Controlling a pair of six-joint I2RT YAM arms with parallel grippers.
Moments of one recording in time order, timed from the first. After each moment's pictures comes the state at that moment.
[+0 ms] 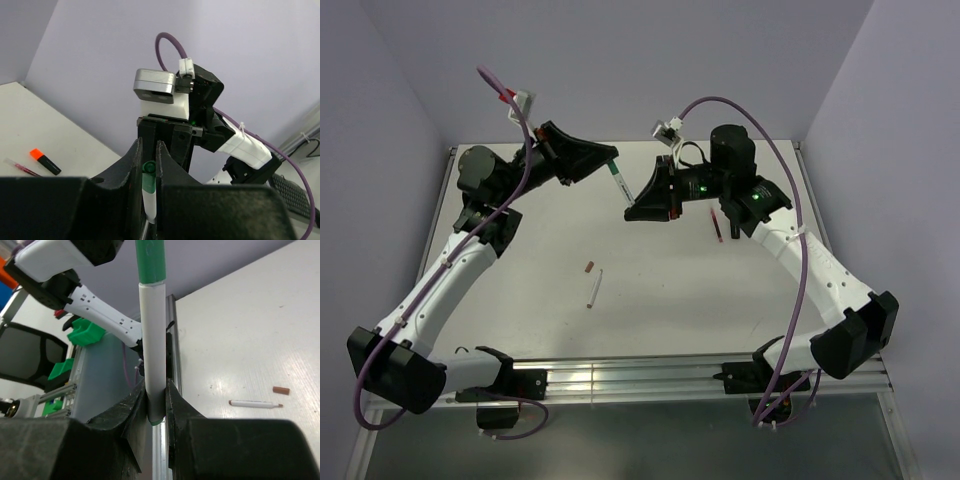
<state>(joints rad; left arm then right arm) -0.42 1.24 1.22 0.46 0.73 -0.94 0.51 1.36 1.40 -0.23 -1.09 0.37</state>
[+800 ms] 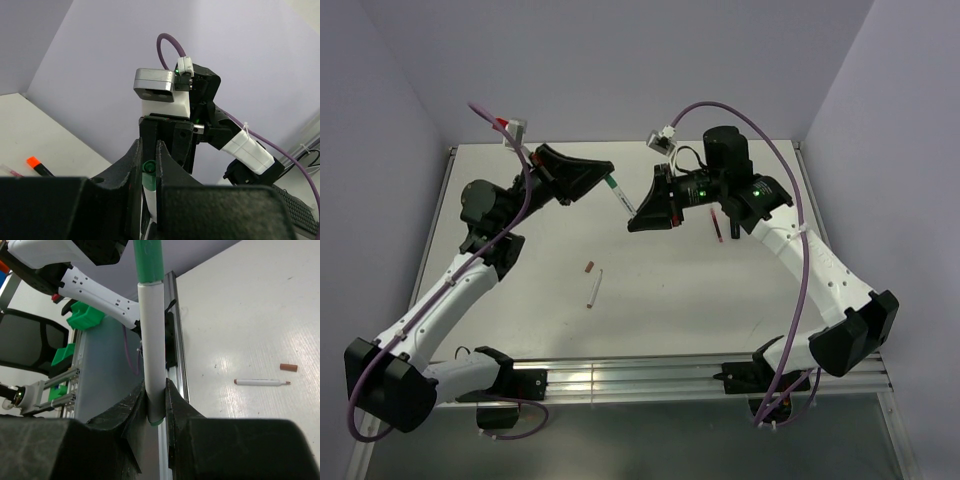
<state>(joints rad) -0.45 1.14 0.99 0.64 0.60 -0.99 0.52 1.37 1.46 -0.46 -1.07 0.25</state>
